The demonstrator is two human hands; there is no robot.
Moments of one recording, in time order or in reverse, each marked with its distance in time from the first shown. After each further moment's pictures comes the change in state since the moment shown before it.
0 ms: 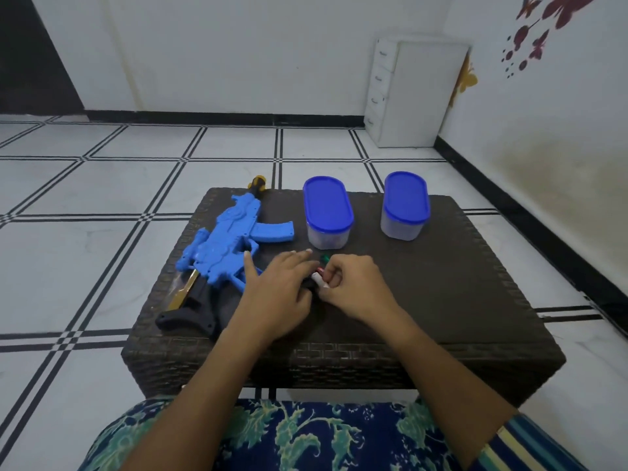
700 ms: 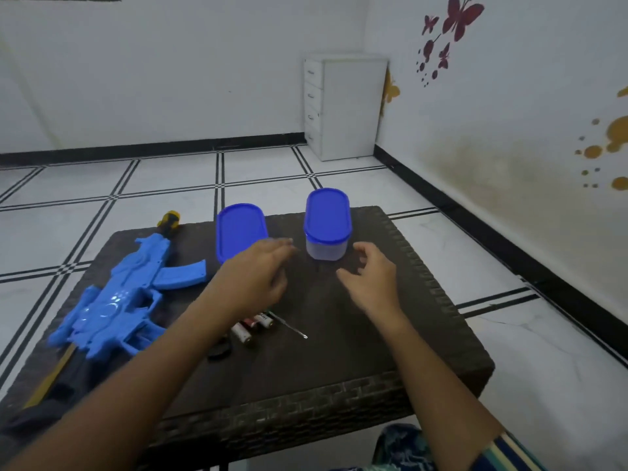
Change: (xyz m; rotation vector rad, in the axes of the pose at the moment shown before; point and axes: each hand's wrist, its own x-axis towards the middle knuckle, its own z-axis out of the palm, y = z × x) left_hand 0.109 0.057 0.009 0.078 0.007 0.375; right_hand 0.020 0.110 -0.070 0.339 0.435 0.315
